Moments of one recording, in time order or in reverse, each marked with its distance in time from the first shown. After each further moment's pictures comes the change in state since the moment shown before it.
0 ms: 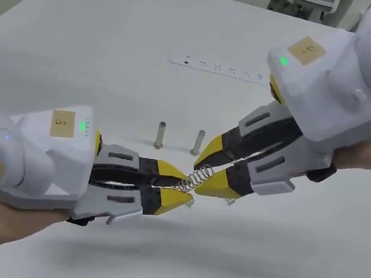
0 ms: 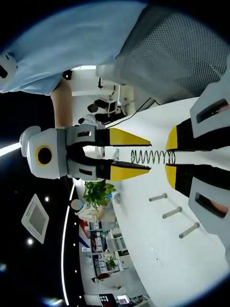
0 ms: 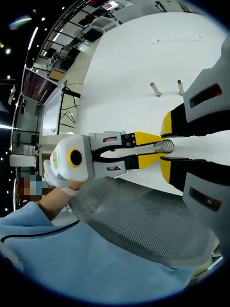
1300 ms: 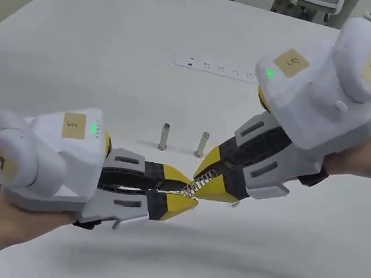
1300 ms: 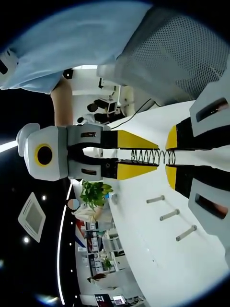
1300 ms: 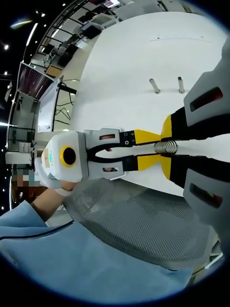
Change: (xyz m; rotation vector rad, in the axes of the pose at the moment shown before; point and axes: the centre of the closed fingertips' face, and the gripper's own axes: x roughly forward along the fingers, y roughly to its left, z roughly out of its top) left arm 0.001 -0.003 -0.002 -0.035 0.020 -0.005; right arm 0.011 0.000 -0.005 -0.007 0.045 0.025
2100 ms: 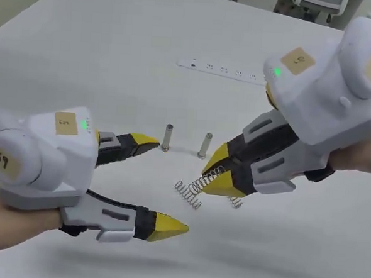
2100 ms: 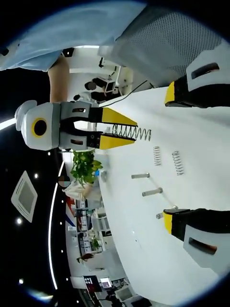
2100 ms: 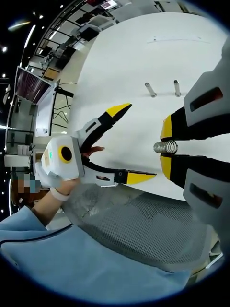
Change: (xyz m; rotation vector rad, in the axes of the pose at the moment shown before) left arm -0.021 0.039 -0.025 -0.077 0.070 0.209; right arm -0.004 -0.012 -0.008 0.015 0.015 -0.022
